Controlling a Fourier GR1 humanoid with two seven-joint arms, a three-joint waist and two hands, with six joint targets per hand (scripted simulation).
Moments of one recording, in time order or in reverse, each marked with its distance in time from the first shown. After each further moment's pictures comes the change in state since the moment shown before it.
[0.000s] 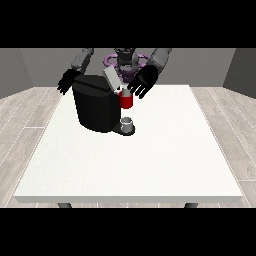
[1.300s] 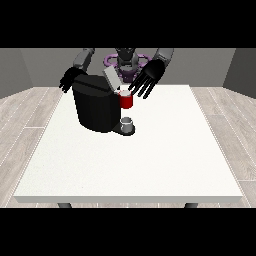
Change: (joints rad) left arm 0.042 0.005 -0.040 -0.009 -0.073 -0.060 -0.036; right arm 0.030 0.012 0.003 0.020 0.000 -0.025 -0.007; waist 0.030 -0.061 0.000
